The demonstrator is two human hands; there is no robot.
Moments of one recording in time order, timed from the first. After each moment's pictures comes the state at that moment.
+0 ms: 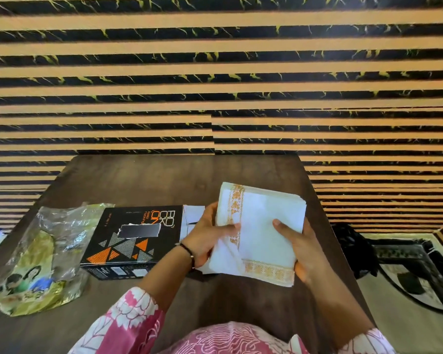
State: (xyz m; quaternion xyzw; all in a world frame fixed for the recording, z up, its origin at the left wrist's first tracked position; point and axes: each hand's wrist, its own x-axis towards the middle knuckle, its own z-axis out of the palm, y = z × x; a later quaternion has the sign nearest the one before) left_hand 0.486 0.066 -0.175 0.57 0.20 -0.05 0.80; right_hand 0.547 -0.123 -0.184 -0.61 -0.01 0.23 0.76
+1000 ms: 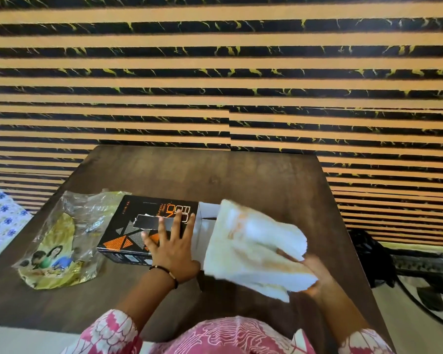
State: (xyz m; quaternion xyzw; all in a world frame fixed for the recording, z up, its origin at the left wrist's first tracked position) left_hand 0.427 0.109 -0.232 0.95 0.29 -0.10 0.04; right_hand 0.548 -0.132 -0.238 -0.54 0.05 0.43 0.72
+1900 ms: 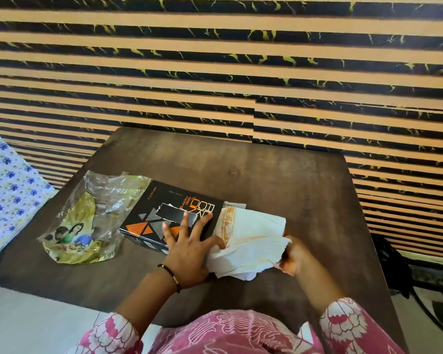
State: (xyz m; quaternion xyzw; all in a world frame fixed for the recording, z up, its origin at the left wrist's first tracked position) left_hand 0.404 0.111 -0.227 0.98 0.16 -0.09 0.07; right_hand 0.565 -0.060 -0.251 -0.59 0.21 0.45 0.64
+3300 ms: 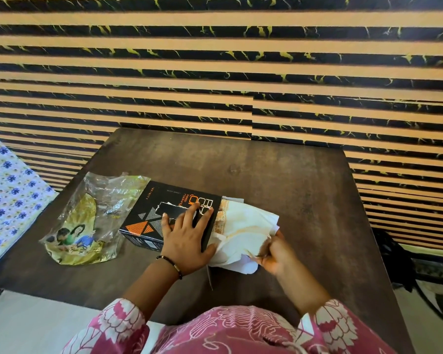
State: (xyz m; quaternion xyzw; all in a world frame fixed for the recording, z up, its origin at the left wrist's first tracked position) left_hand 0.412 0.128 -0.237 0.97 0.22 -0.01 0.07; right_hand 0.543 -0.033 -0.275 -0.52 0.22 0.41 0.71
